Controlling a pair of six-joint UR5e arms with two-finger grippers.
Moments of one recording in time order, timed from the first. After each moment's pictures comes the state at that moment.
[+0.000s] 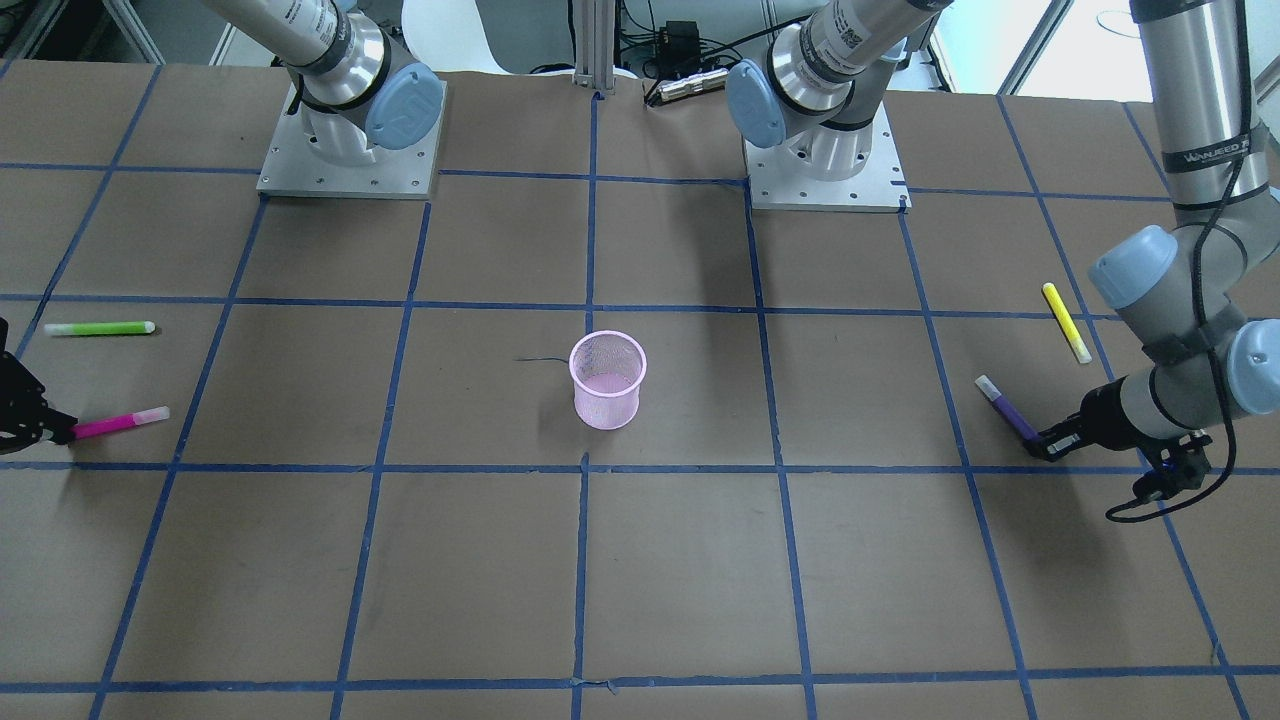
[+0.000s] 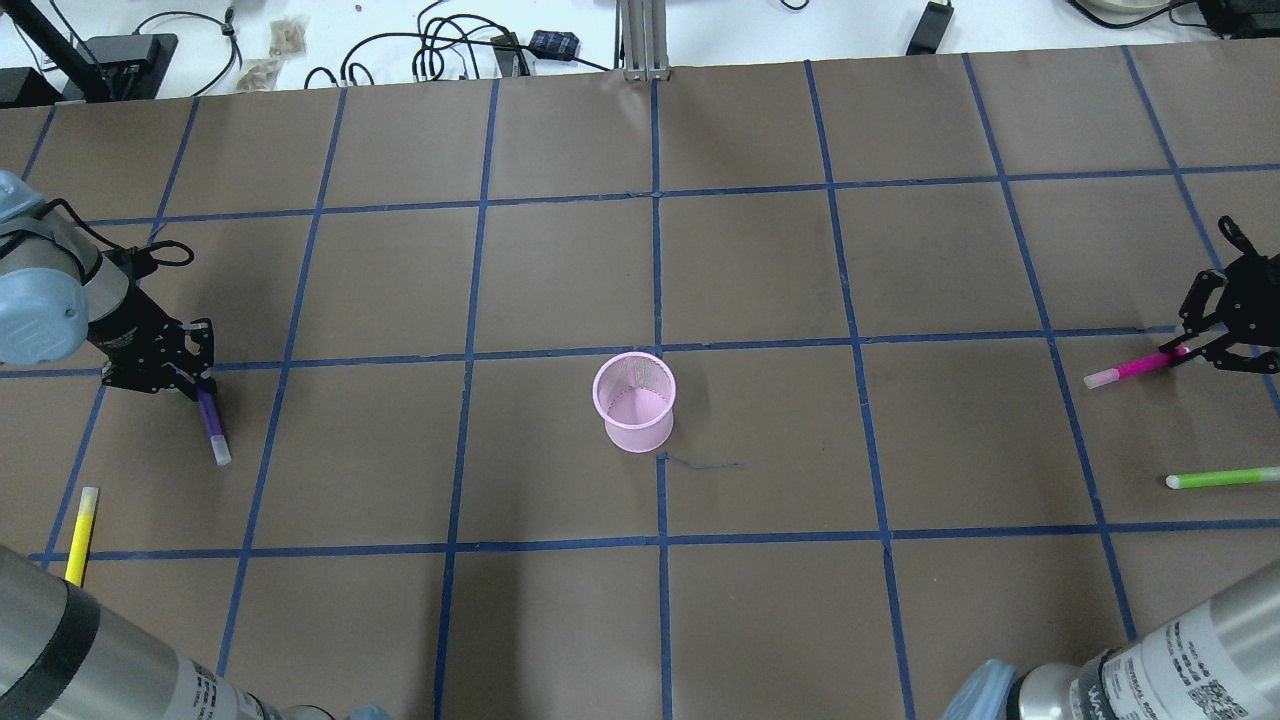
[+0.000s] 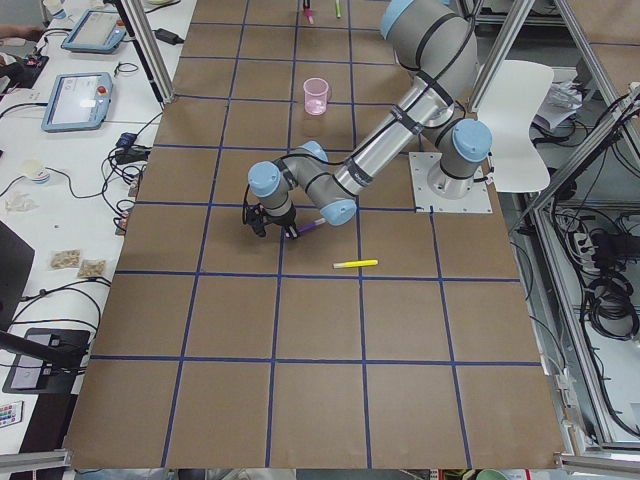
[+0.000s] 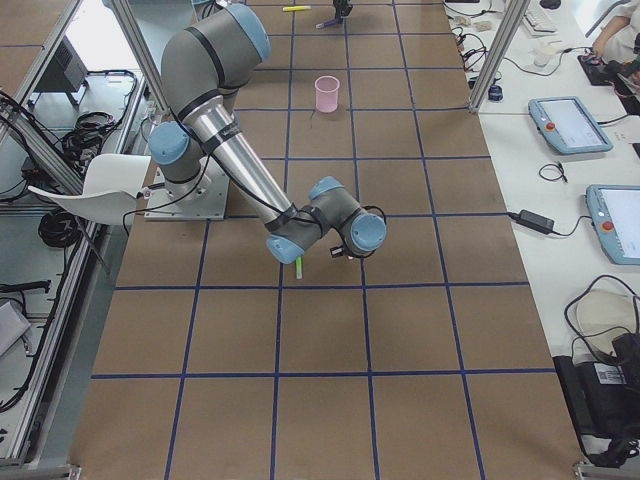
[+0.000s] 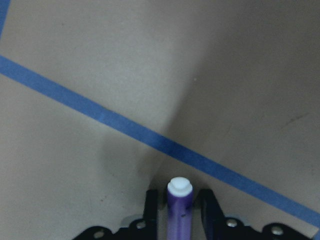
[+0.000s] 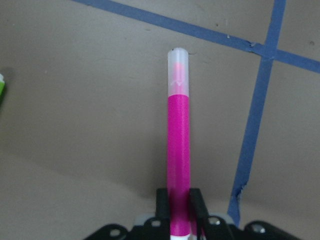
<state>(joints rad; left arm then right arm) -0.98 -2.06 -1.78 -1.07 1.62 0.10 0.79 -1.06 1.72 -1.95 -1.37 -2.68</state>
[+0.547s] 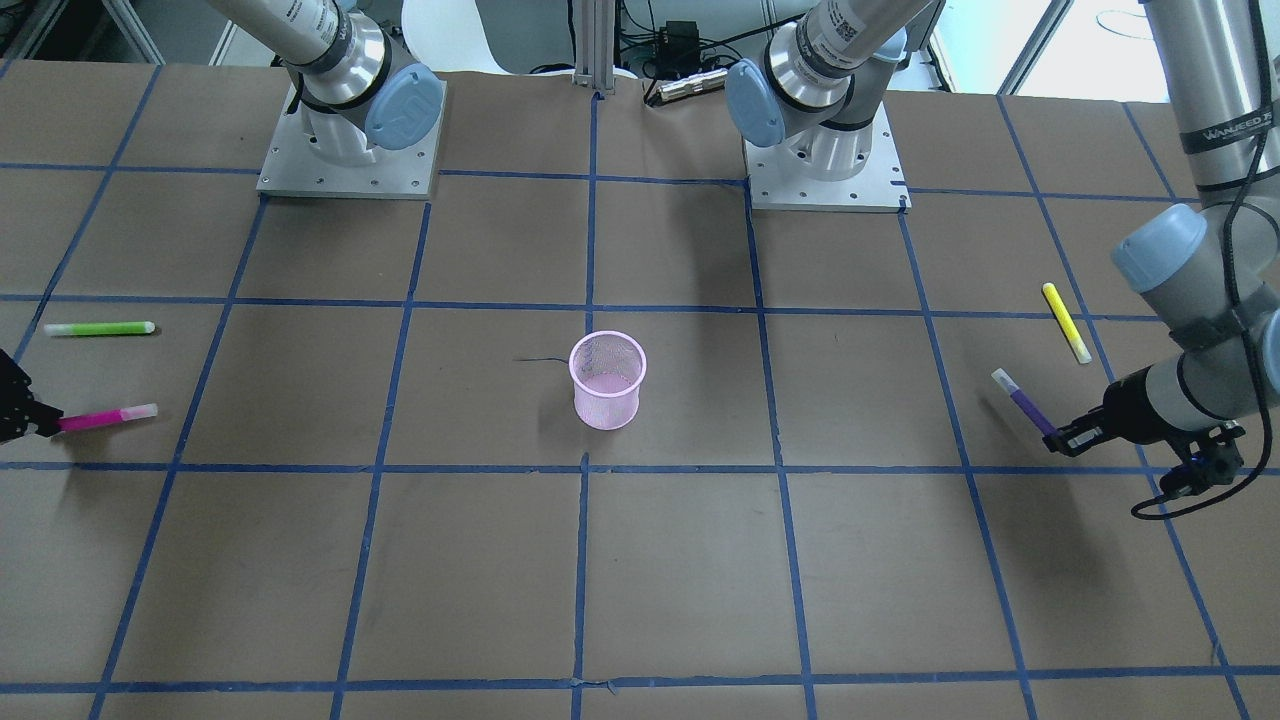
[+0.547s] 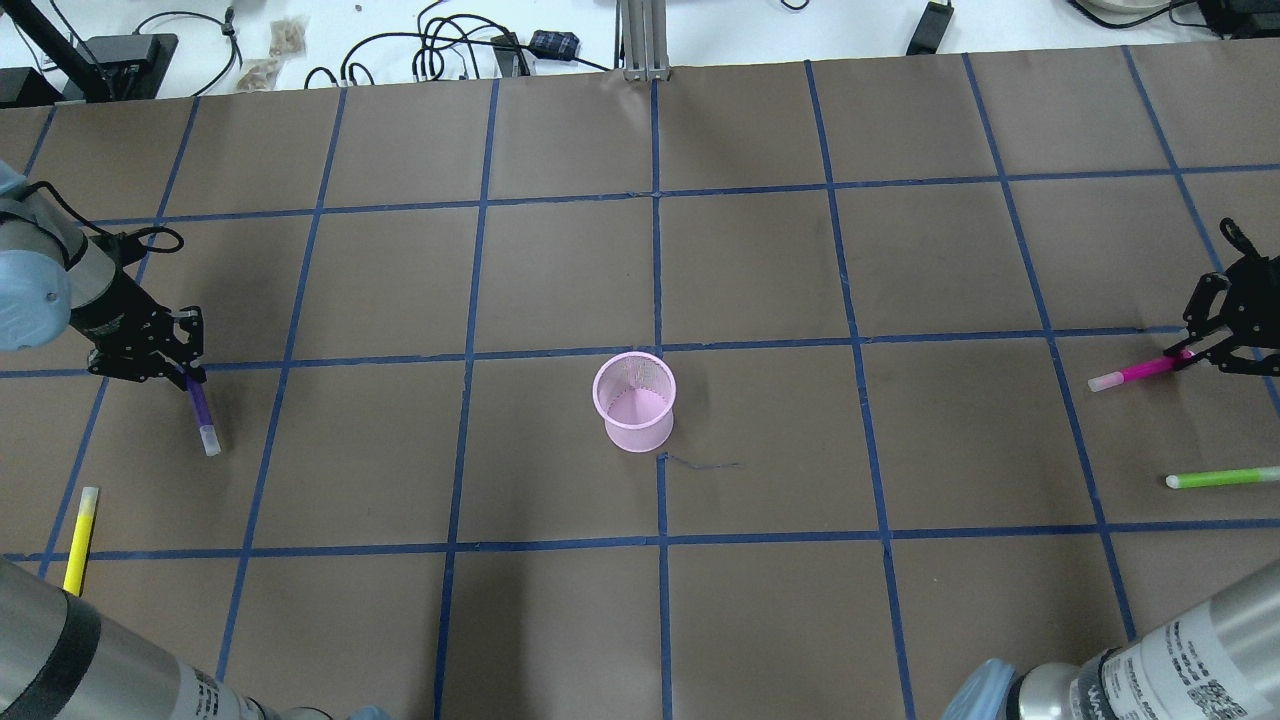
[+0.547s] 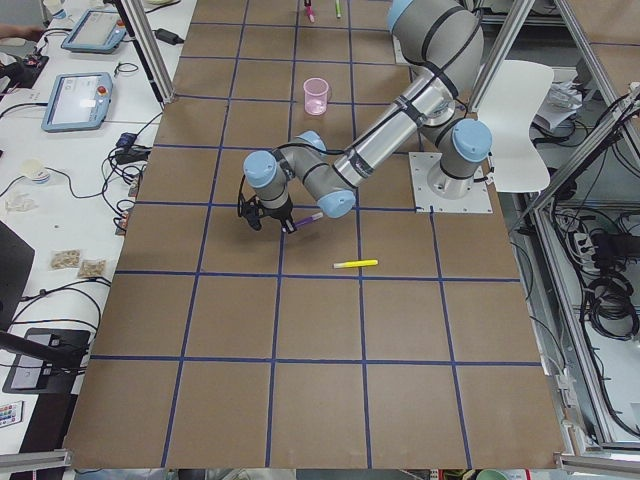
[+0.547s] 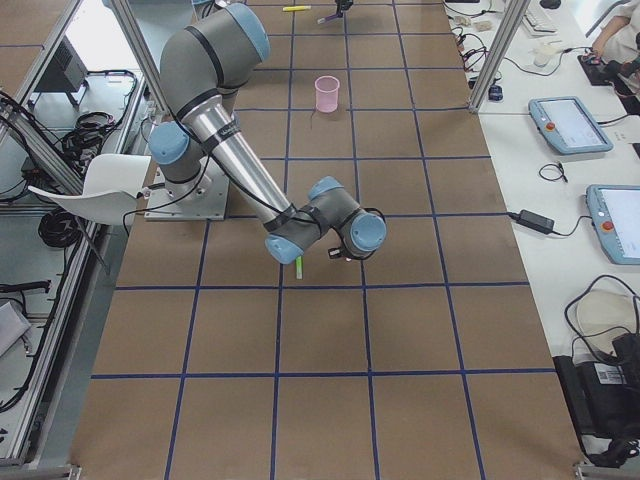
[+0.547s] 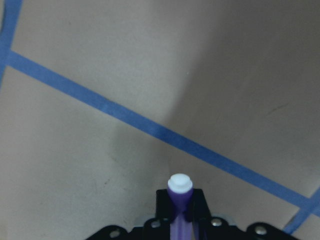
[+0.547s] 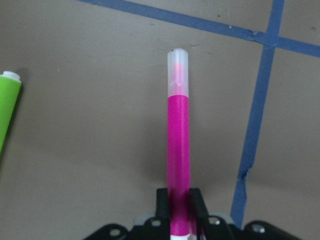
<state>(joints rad) -0.99 -2.01 -1.73 -1.13 1.61 0.10 0.79 -1.09 1.70 -1.94 -1.41 -2.61</state>
